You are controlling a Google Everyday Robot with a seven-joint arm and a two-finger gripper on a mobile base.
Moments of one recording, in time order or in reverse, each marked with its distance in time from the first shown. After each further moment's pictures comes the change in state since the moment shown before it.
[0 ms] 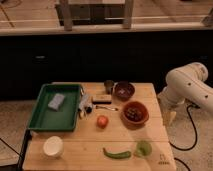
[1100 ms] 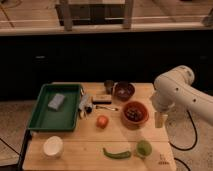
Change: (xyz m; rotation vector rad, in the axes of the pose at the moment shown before) arm -0.045 0.013 0.011 0.006 0.026 -0.066
